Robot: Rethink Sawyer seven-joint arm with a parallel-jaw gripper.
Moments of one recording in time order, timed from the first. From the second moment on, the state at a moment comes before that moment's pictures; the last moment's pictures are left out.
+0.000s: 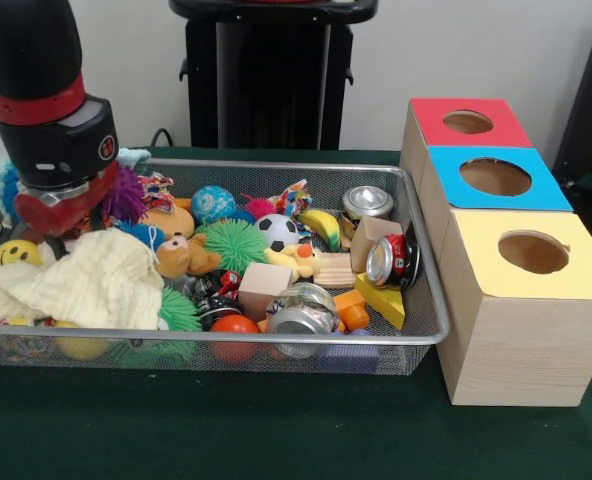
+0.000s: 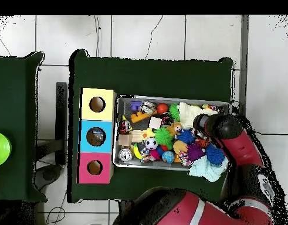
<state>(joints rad) -0.42 -0.32 -0.30 1.46 0.52 0.61 2.78</state>
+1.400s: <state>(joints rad) -0.38 -0.36 -0.30 1.47 0.52 0.61 2.78</state>
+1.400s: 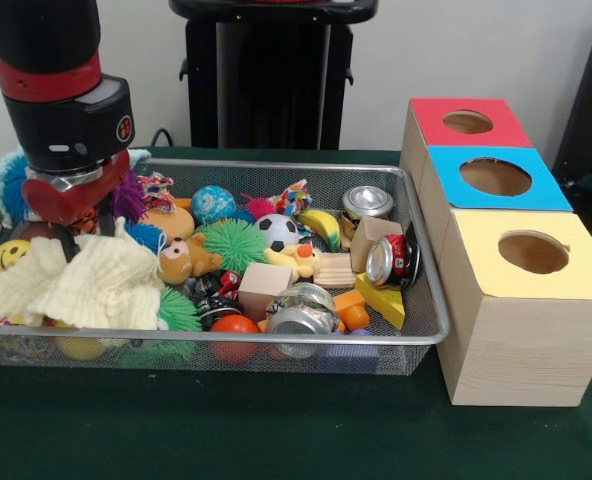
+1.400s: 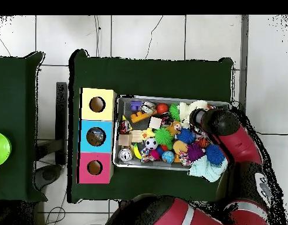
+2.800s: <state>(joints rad) -0.38 -0.36 -0.31 1.47 0.52 0.61 2.78</state>
